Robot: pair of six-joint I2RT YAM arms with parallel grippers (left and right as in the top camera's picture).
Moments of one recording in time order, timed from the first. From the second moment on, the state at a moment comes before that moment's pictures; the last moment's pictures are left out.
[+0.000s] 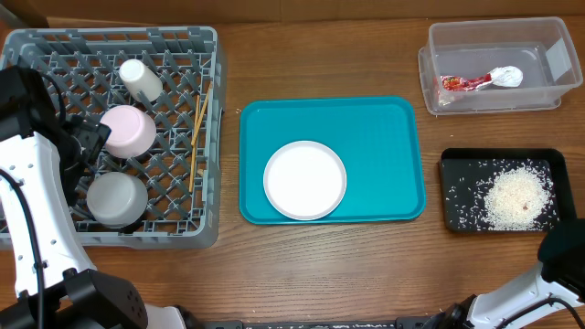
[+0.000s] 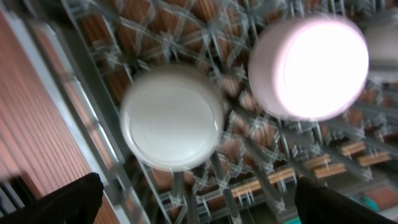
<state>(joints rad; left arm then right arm) 0.45 1.62 1.61 -1.36 -0.04 -0.79 -0.60 1.92 2.22 -1.37 0.30 0.62</state>
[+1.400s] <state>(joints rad) -0.85 2.05 1.49 -0.80 -0.13 -0.55 -0.60 1.92 2.22 -1.37 0.30 0.62</state>
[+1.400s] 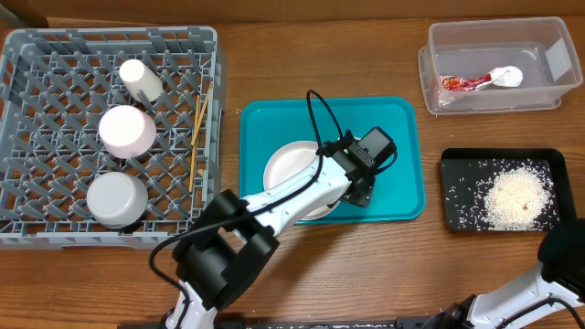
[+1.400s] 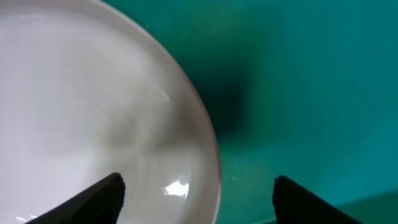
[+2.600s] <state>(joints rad) -0.91 2.08 1.42 -0.68 -0.23 -0.63 -0.60 1.92 2.22 -1.37 0.30 0.62</state>
